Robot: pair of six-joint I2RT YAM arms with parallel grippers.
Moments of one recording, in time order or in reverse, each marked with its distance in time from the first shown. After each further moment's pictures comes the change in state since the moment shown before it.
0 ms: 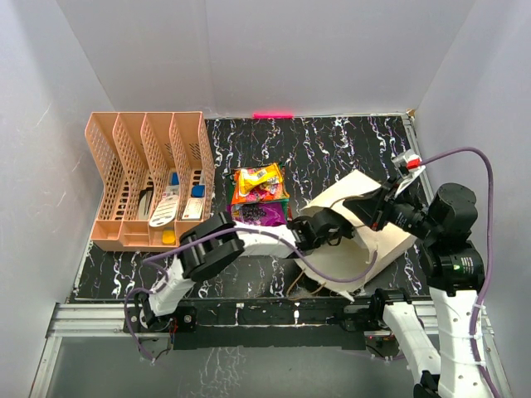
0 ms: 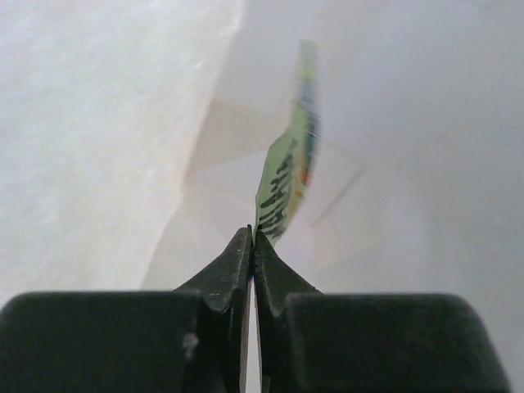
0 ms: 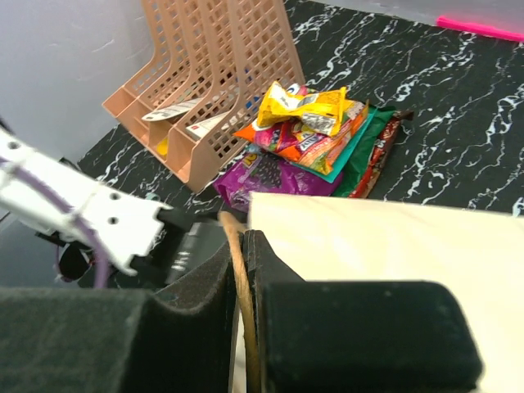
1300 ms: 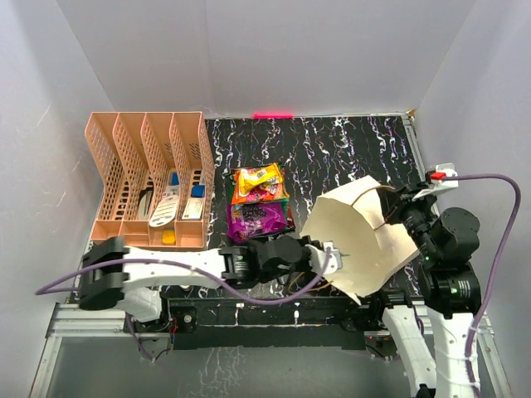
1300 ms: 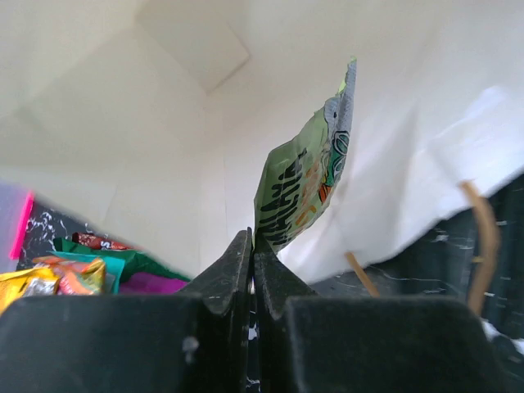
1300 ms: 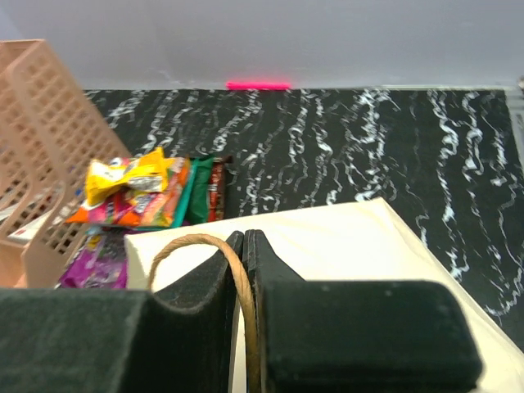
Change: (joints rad) left arm -0.177 -0.631 -0.436 -0.398 -0.153 -0.481; right arm 0.000 -0.173 -0.106 0.087 0.531 -0.016
